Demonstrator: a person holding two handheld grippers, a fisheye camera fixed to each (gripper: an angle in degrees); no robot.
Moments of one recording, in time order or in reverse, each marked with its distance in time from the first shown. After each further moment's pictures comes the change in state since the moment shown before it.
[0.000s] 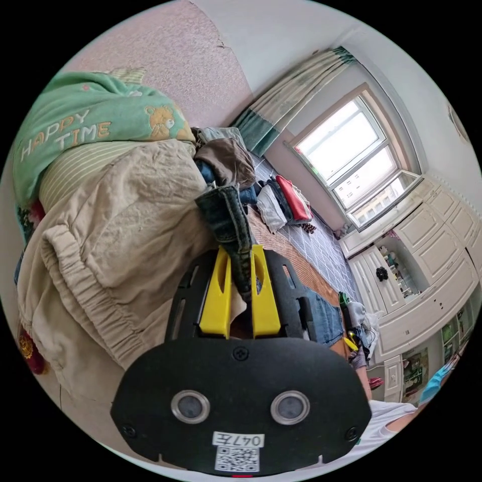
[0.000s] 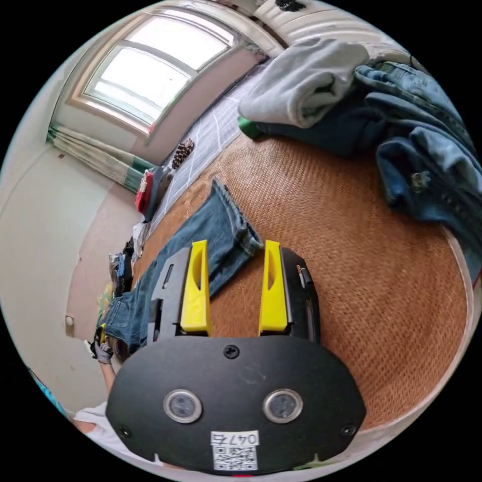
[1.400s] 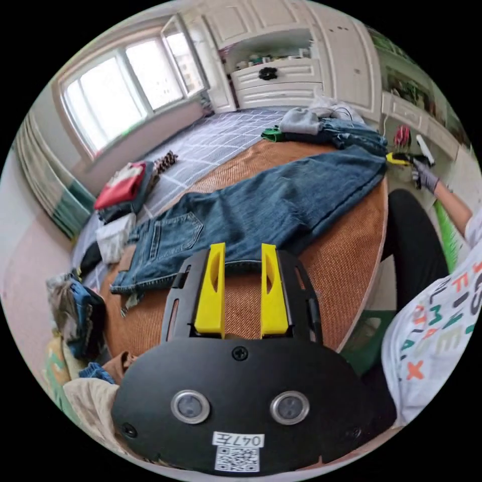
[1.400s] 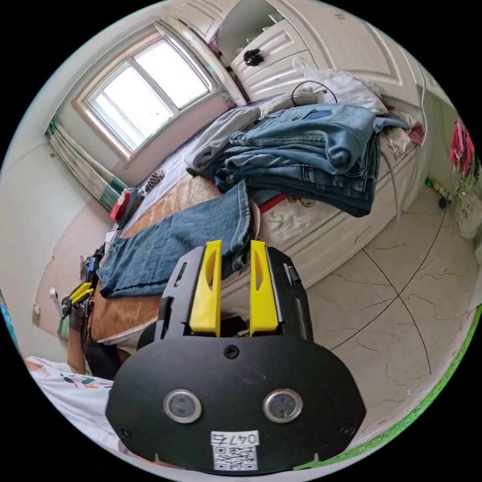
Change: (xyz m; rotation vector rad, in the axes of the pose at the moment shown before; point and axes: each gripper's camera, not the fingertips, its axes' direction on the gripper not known) left arm 0.673 -0.062 0.111 -0.323 -0.019 1.355; right arm 0.041 0.546 0.102 0.249 0.244 -0.023
